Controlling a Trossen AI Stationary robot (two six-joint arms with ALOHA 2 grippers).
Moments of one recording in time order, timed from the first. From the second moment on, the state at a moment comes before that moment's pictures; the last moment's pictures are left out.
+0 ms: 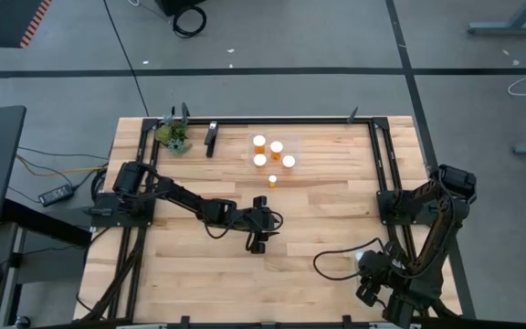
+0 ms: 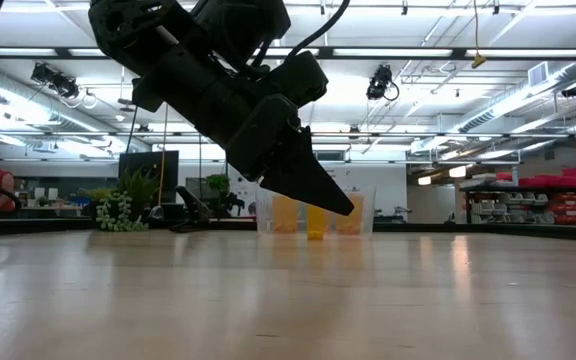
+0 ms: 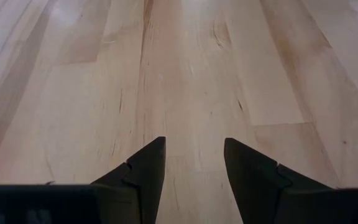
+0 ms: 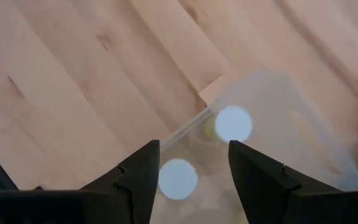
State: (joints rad) left arm -0.20 1.96 0.99 0.35 -0.20 -0.04; right arm 1.15 1.70 1.22 -1.23 0.38 1.87
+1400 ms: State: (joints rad) left arm 0.08 1.90 0.87 0.37 -0.30 -0.05; right arm 0.41 1.26 0.78 -0.60 0.46 0.55
